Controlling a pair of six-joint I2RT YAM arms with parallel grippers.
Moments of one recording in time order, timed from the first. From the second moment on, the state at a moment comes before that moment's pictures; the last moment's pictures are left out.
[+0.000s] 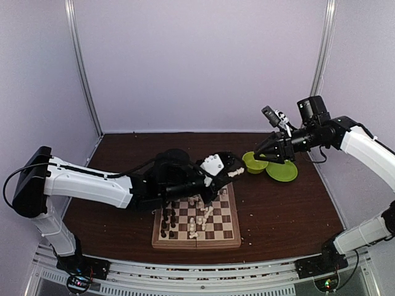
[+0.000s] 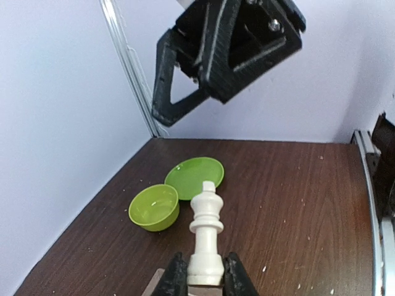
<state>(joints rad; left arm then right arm) -1.18 1.68 1.07 0.43 -0.05 0.26 0.38 1.30 1.25 -0.70 -0.98 -0.28</state>
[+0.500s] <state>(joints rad) -1.17 1.72 1.07 0.73 -0.07 0.06 0.44 1.32 1.18 -0.35 -1.04 0.09</state>
